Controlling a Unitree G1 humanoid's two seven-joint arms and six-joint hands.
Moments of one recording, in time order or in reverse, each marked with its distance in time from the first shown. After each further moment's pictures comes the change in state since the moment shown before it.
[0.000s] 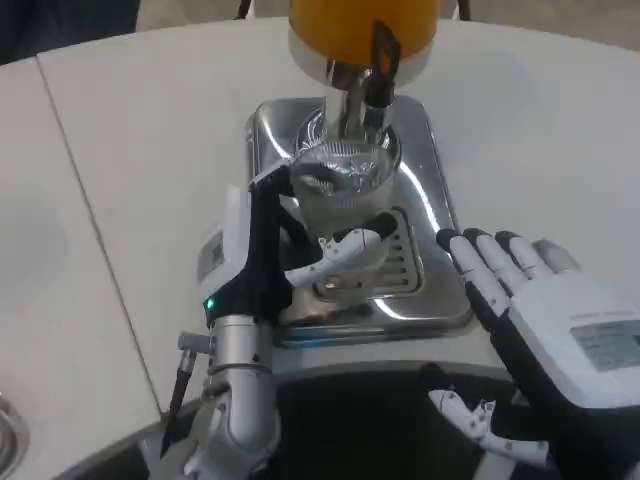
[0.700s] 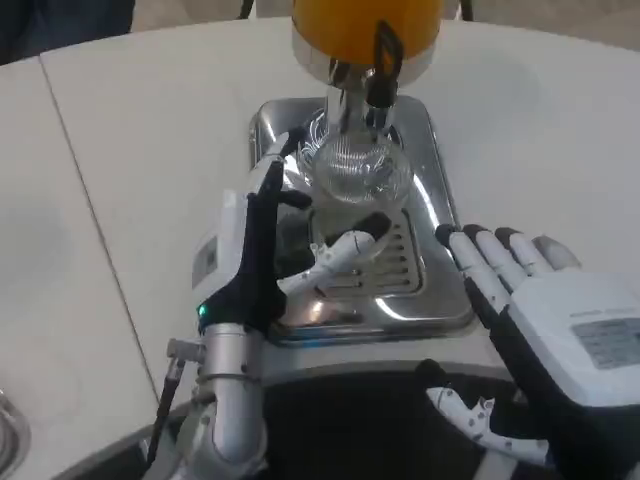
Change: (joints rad) left arm 0.081 0.035 -0.015 -0.124 -0.028 -0.008 -0.063; right arm -0.002 0.013 0.001 -0.021 0.004 0.000 0.015
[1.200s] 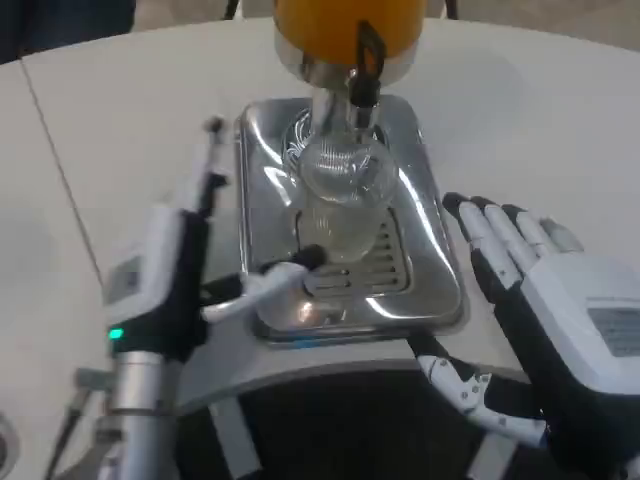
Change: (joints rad) left arm 0.251 0.218 0.071 -0.392 0.107 0.091 -0.048; right arm -0.005 0.098 0.019 0.001 0.057 0.031 -0.068
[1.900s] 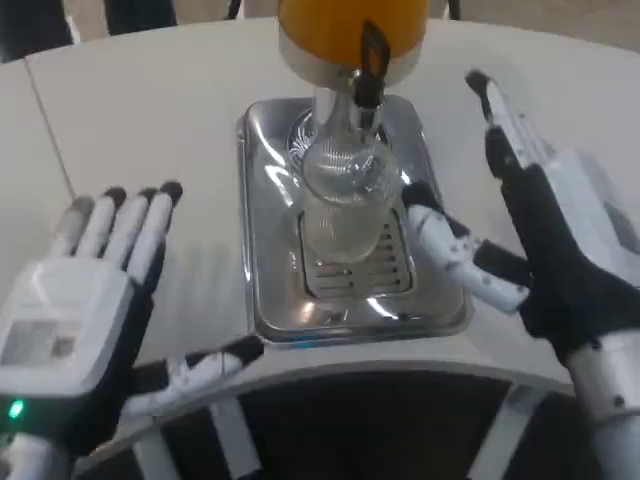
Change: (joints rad) left arm 0.513 0.201 0.098 -0.745 0.363 0.381 -0.314; right arm -0.347 0.137 -0.014 0.195 0.277 0.226 -0.117
